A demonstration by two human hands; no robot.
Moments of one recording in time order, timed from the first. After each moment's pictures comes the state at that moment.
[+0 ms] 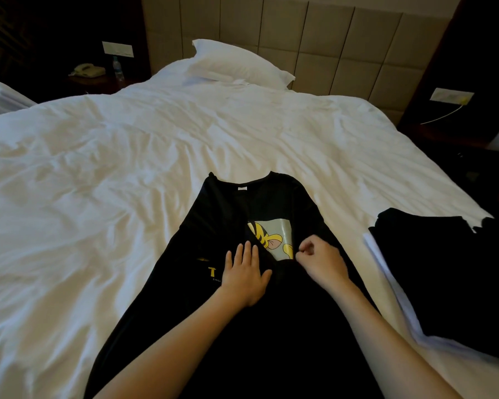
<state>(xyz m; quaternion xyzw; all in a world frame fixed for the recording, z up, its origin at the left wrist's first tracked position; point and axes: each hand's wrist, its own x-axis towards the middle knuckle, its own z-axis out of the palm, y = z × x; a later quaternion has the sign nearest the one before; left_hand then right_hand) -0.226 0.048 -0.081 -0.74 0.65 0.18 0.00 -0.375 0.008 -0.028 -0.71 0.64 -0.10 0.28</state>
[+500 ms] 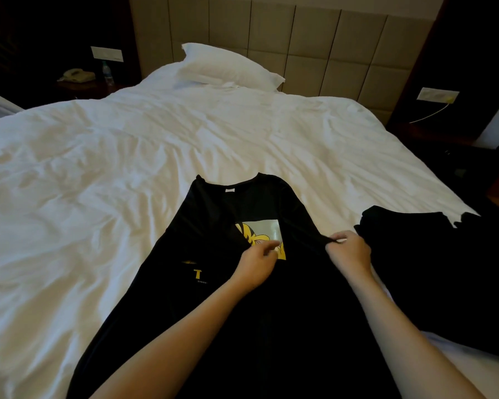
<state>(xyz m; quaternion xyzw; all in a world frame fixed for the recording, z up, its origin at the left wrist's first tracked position) -0.260 0.032 -0.059 -0.61 0.53 0.45 -0.39 -0.434 -0.015 -0.020 -0.55 0.70 -0.30 0.33</state>
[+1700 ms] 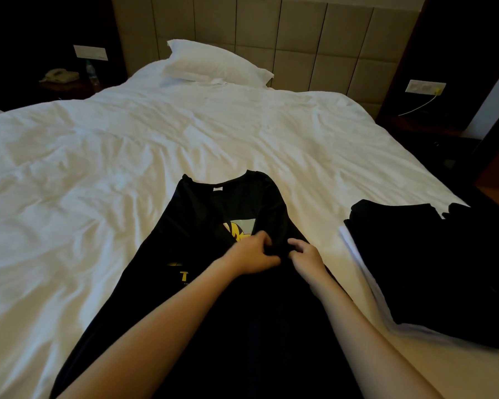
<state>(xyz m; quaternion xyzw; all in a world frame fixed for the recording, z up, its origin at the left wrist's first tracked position) -0.260 0.001 -0.050 -0.66 0.69 0.28 -0.14 -0.401 -0.018 -0.065 -0.55 0.63 -0.29 0.47</state>
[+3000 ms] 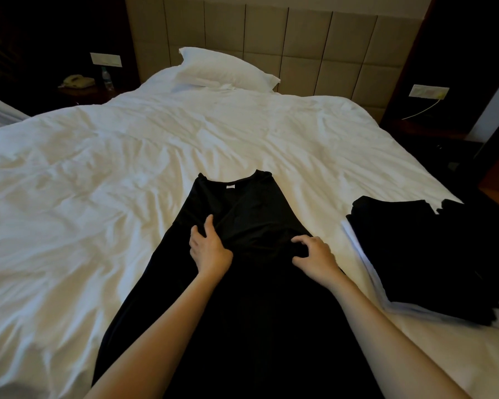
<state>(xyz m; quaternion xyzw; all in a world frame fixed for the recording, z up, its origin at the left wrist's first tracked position) -0.219 0.078 -0.050 -0.81 0.41 0.22 -0.35 -0.421 0.019 -0.044 -0.74 0.59 -0.12 0.30</state>
